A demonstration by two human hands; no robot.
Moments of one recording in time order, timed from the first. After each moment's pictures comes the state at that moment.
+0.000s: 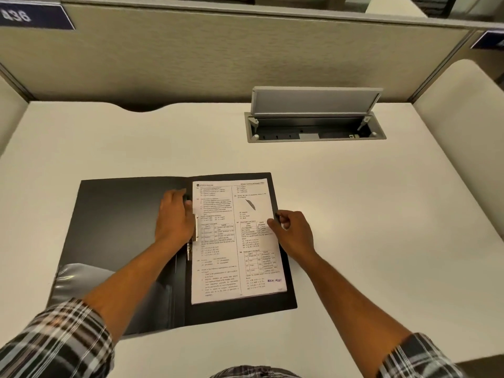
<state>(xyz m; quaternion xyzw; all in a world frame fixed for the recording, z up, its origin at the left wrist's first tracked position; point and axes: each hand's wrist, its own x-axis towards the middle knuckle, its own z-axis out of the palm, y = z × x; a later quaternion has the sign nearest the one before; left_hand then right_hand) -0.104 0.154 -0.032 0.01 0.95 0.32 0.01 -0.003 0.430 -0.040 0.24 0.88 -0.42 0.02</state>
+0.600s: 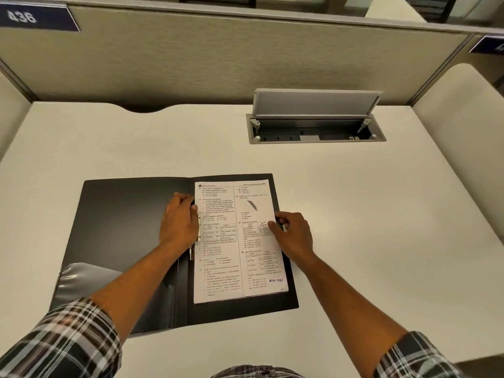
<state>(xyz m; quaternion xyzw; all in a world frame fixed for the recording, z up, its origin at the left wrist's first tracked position) -0.096 0.153 -0.035 0.05 0.96 0.29 0.03 -0.004 0.421 -0.039 0.25 0.89 -0.38 0.01</state>
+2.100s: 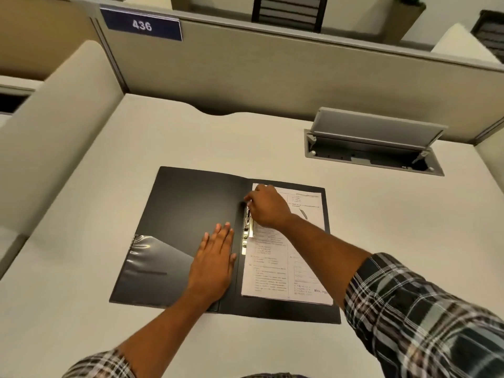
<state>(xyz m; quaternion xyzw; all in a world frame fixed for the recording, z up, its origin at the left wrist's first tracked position) 0.012 0.090 -0.048 0.11 0.98 0.13 0.09 -0.115 0.261 0.009 -0.10 0.98 -0.15 0.11</state>
